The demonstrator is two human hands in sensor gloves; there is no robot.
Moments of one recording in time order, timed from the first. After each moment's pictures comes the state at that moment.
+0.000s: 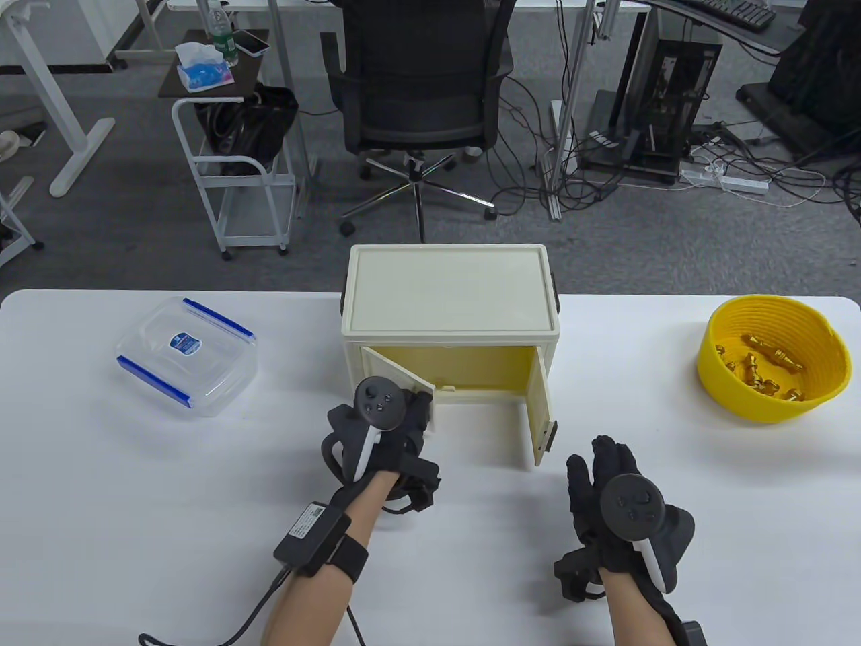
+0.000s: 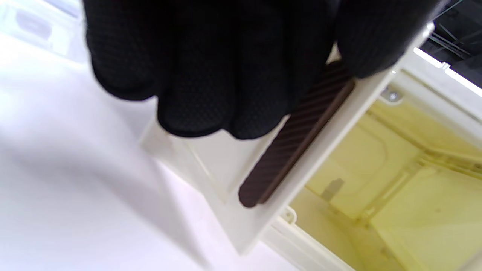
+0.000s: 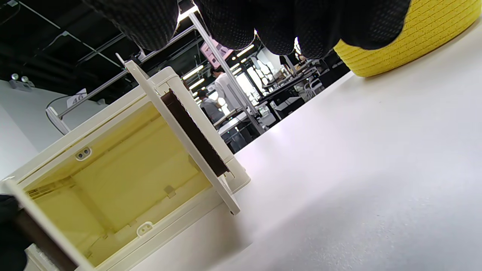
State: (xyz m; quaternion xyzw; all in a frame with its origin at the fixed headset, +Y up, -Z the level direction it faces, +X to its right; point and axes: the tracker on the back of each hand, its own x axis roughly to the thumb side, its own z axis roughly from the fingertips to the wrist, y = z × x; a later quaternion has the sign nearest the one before) left_hand -0.121 -0.707 -0.383 0.01 0.10 0.30 0.95; right_hand 0.208 -0.715 -0.272 -0.12 -0.12 0.95 0.27
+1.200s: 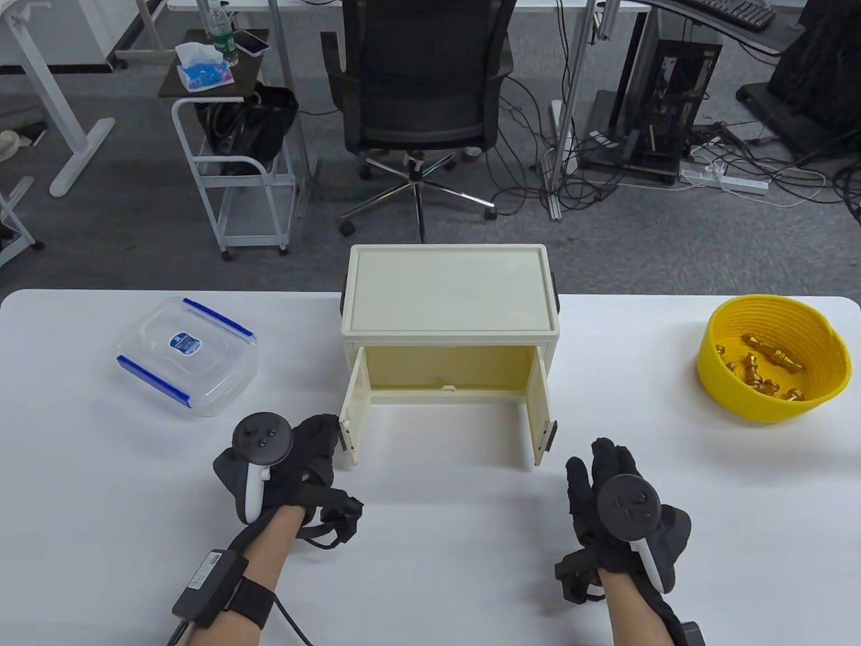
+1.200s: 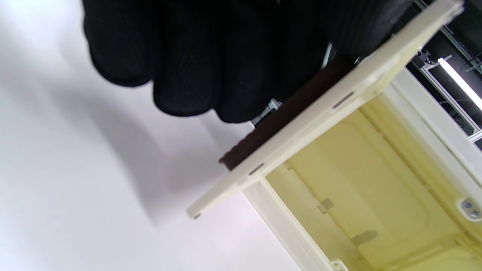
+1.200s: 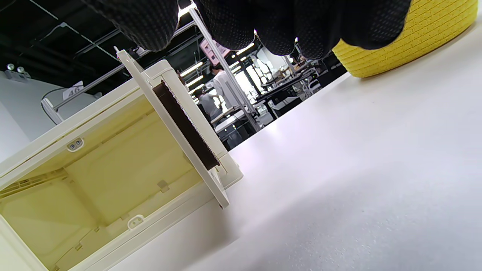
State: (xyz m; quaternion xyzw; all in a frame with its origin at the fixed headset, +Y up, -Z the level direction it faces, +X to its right) left_hand -0.228 -0.724 -0.349 -0.02 0.15 0.40 0.90; right_hand 0.206 -0.717 -0.271 -0.13 -0.11 0.95 0.26
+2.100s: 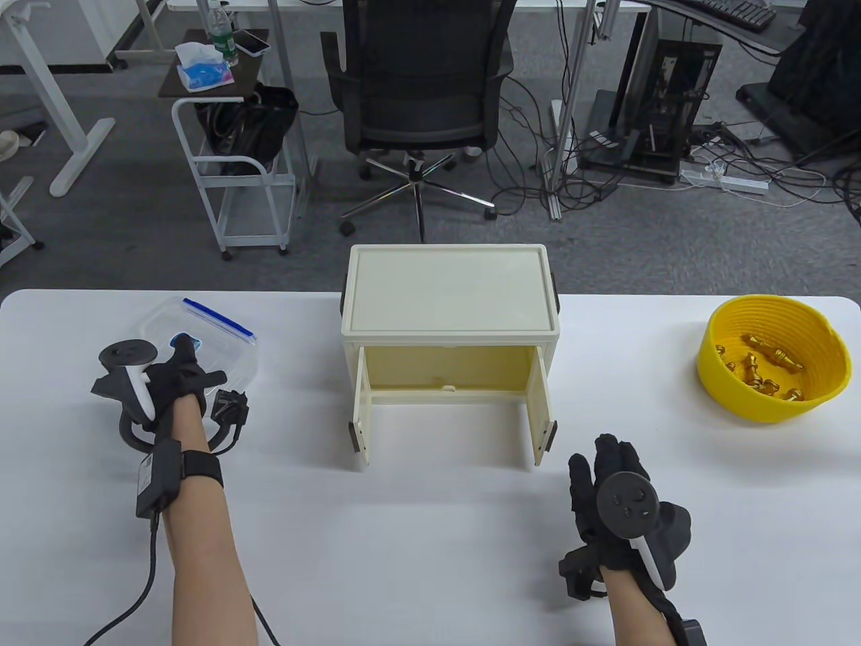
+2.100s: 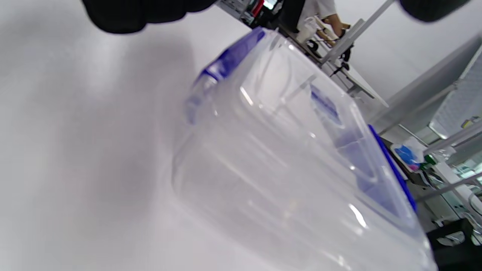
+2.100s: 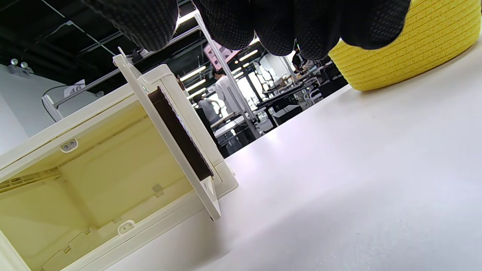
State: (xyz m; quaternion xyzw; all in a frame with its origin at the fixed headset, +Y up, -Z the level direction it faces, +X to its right) left_hand -0.411 -0.724 -0.460 -0.03 0.50 0.38 0.78; right_hand 0.208 -0.713 -0.273 -0.13 -0.12 0.96 0.23
